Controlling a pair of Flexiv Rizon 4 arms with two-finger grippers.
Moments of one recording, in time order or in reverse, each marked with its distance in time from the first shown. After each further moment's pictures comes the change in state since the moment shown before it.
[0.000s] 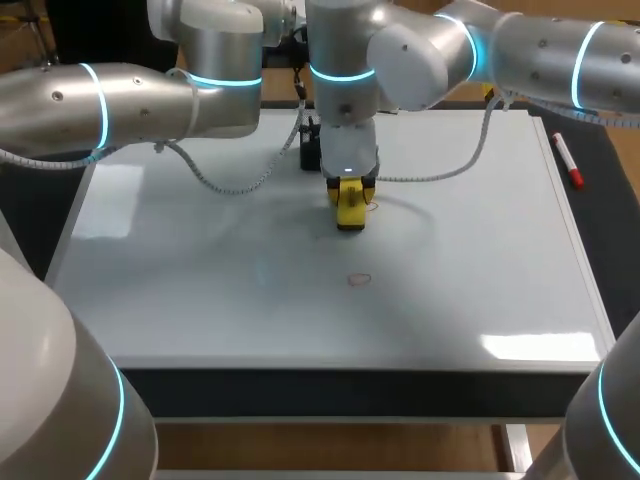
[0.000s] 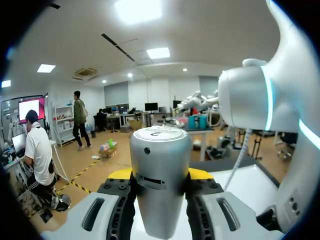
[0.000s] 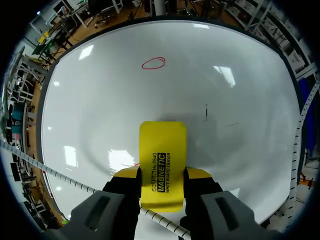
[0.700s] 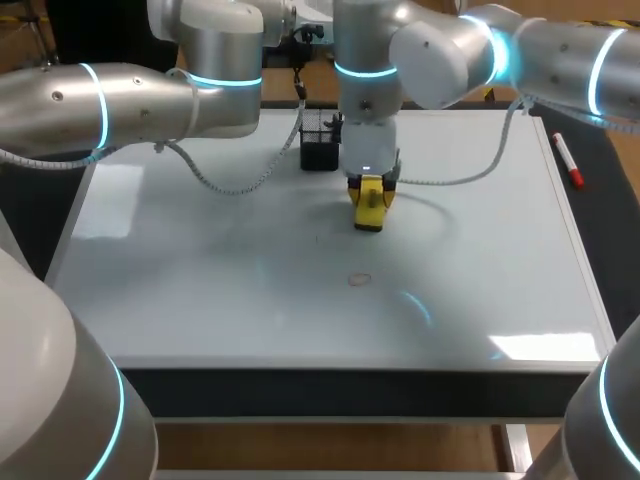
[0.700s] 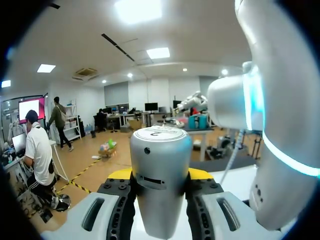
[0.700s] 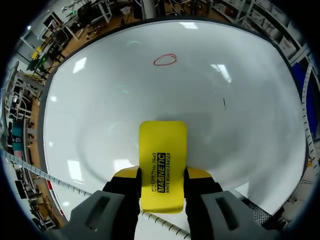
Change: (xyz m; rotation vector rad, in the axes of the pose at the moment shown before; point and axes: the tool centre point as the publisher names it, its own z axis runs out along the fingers) left arm 0.000 0.000 0.000 0.000 0.000 0.000; right arm 0.040 -0.006 0.011 -0.055 0.003 0.119
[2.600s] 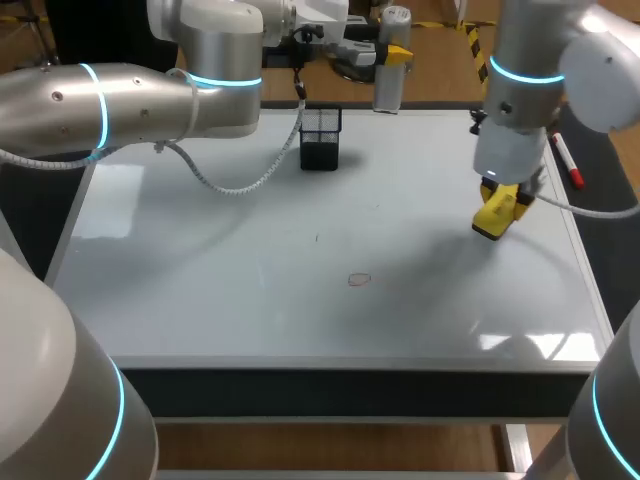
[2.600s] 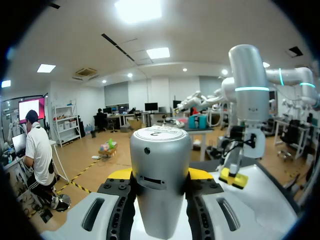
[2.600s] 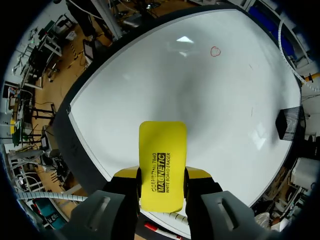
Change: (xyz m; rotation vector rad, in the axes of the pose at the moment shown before) left arm 0.000 0.000 0.000 0.000 0.000 0.000; right arm 0.221 0.035 -0.035 0.081 -0.084 0.561
